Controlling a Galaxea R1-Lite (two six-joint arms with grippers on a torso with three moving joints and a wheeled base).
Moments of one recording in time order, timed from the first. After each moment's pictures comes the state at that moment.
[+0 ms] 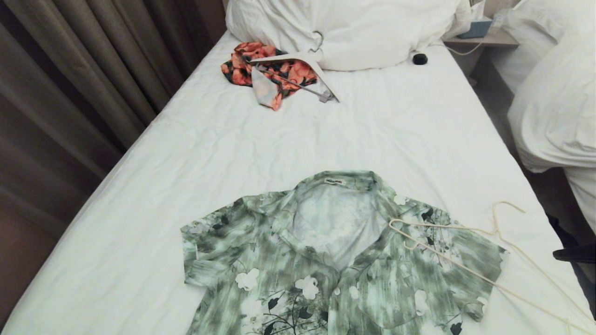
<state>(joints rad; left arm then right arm) 0.00 0.00 0.00 0.01 -0.03 0.07 -0.63 1.75 -1.13 0.68 0.83 -0.32</state>
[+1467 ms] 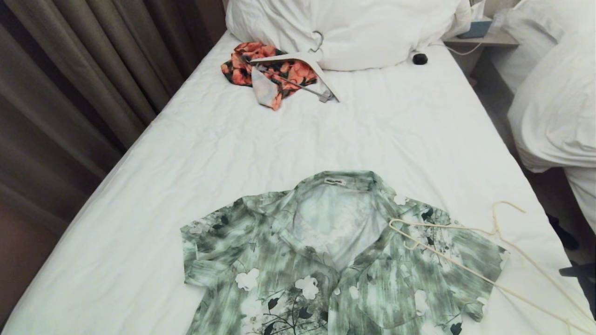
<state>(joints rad) 0.00 0.00 0.00 0.01 -0.04 0.07 -0.75 2.09 -1.36 1.01 0.90 -0.95</state>
